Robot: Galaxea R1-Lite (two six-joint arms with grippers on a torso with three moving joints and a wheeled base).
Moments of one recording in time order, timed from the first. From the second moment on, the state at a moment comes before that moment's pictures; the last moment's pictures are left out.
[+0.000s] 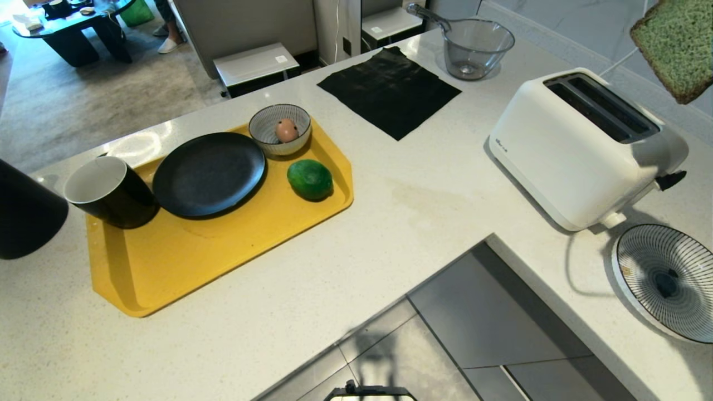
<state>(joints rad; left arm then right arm) 0.00 0.00 0.00 -0.05 0.01 -0.02 -0.04 1.23 -1.31 -0.22 0.19 0.04</state>
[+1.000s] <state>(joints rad) 0.00 0.00 0.00 -0.05 0.01 -0.02 -0.04 0.92 -0.98 -0.21 0.09 -0.01</state>
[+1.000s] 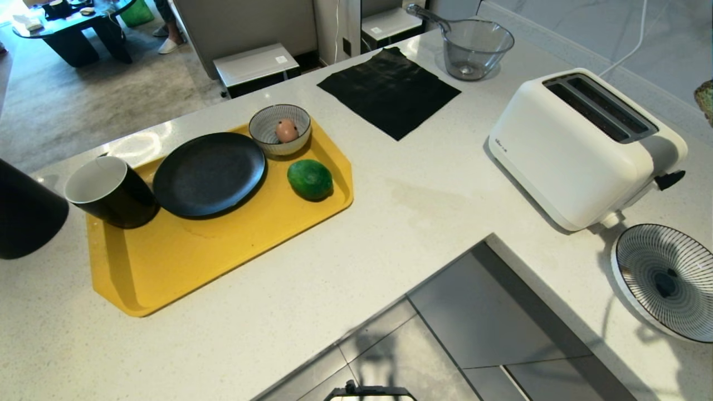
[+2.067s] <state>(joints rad) 0.00 0.00 0.00 -0.05 0.01 -0.02 -0.04 0.92 -0.95 -0.23 0.10 -0.03</state>
